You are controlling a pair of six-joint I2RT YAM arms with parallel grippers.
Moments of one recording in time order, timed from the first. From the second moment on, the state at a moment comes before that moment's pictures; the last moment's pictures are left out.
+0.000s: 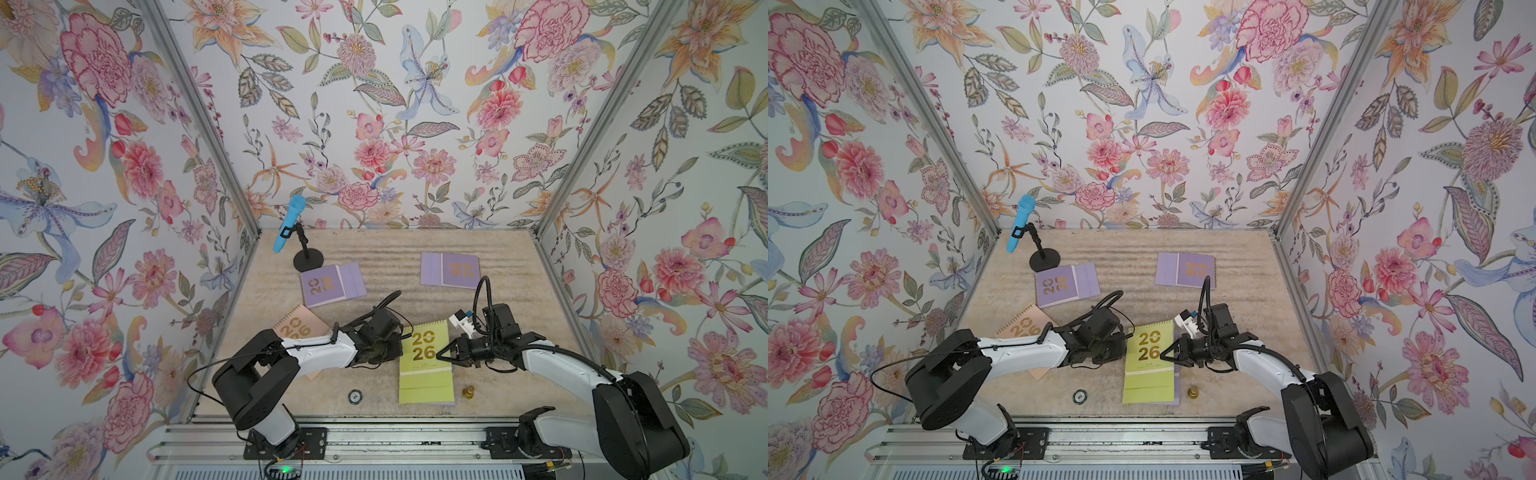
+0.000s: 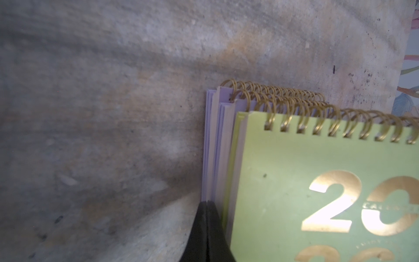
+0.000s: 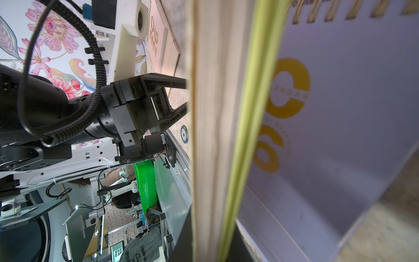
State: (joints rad) left arm -0.86 1.60 0.77 -0.15 0.10 -1.00; right arm 0.36 1.26 0.50 -0.25 -0.95 0.55
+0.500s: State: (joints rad) left arm -0.87 1.60 0.77 -0.15 0.10 -1.00; right arm 0.33 1.29 0.50 -0.25 -0.90 0.54
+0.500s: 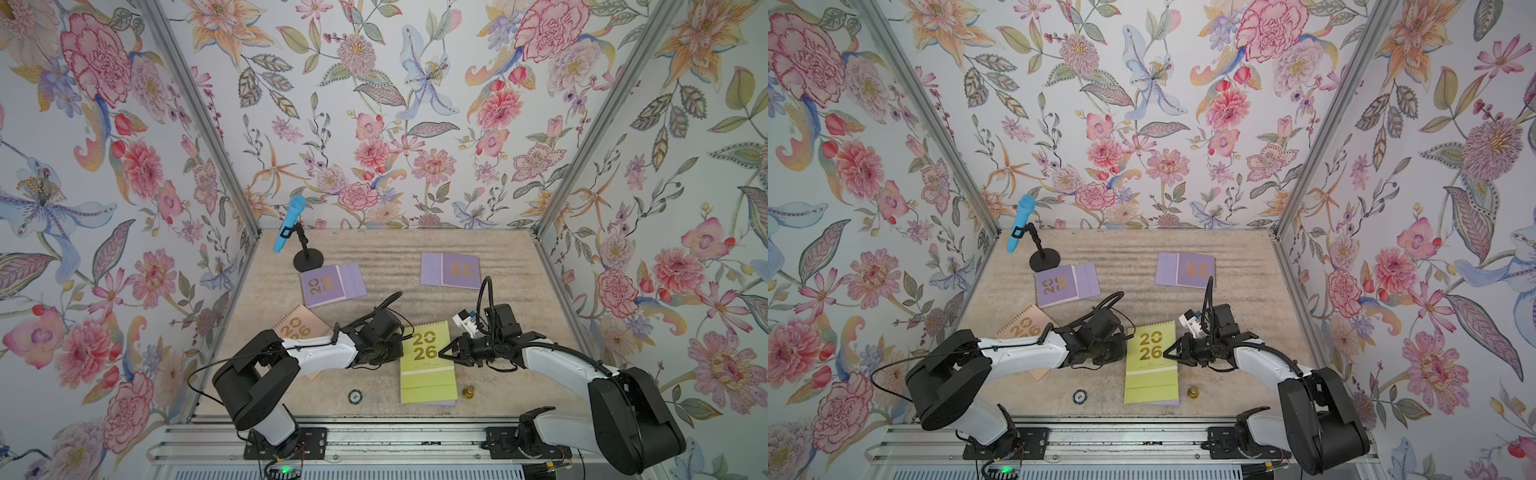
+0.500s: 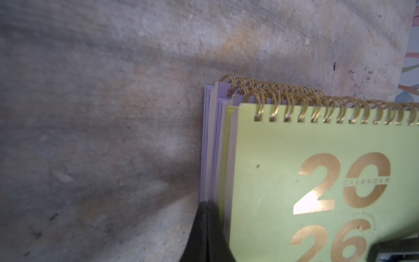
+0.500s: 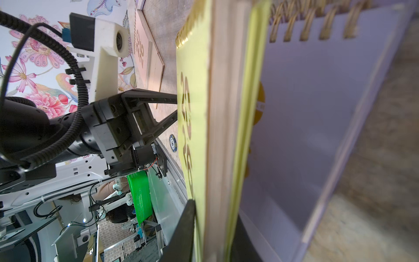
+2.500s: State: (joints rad) left arm -0.80 1.59 0.73 -0.19 0.10 -0.94; right arm 0.33 1.36 0.57 -0.40 -0.75 0.50
